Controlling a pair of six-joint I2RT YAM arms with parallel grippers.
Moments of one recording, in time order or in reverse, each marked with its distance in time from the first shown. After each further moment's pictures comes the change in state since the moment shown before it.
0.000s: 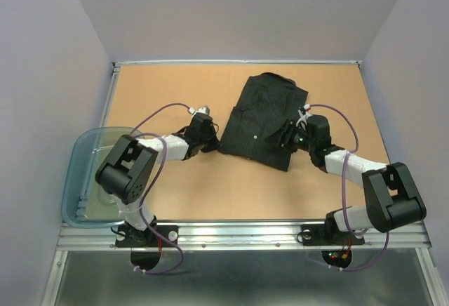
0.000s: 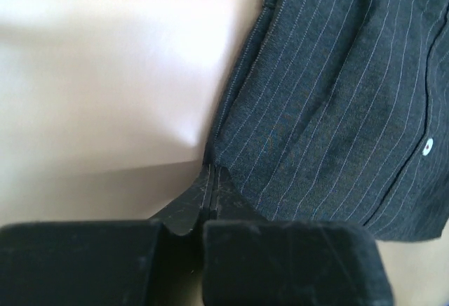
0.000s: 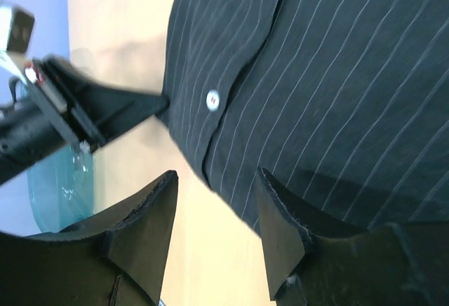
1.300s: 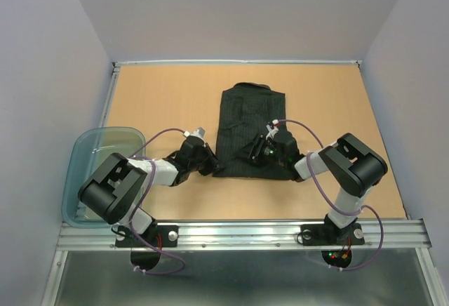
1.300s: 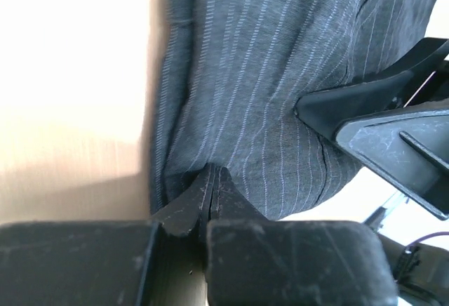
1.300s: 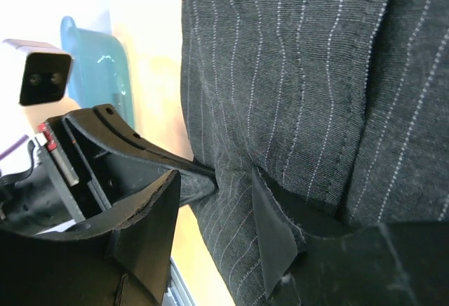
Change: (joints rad) left arm -0.062 -0.220 -0.374 0.228 0.155 -0.218; right arm 0.321 0.378 -0.011 0.465 0.140 0.307
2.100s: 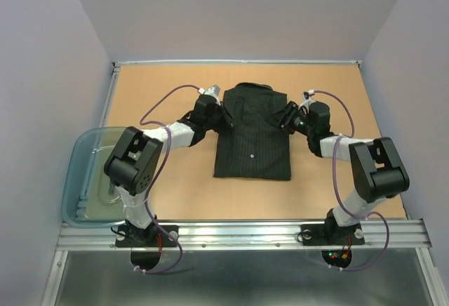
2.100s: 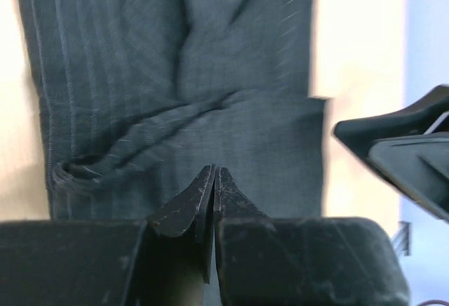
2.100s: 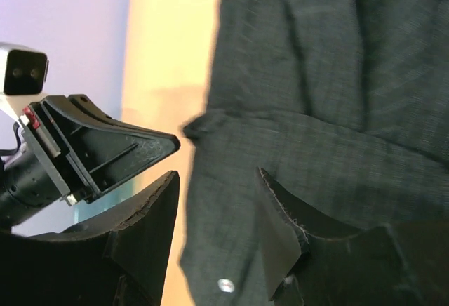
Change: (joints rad) left arm 0.076 0.261 0.550 -0.096 0.017 0.181; right arm -0.393 -0.157 0.164 -0.192 -0.201 -0.197
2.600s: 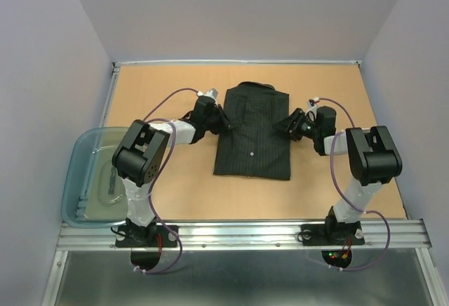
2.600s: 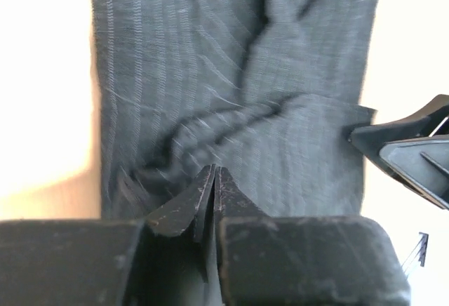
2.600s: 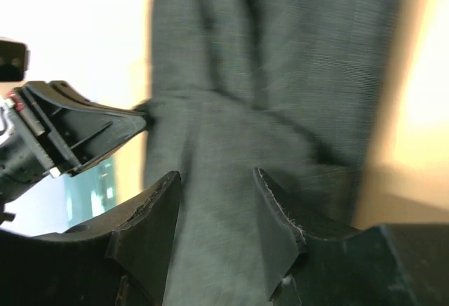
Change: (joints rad) left arm 0.042 0.163 0.040 0.015 0.033 0.006; right arm -0.140 0.218 -0.001 0.045 -0.151 -0.047
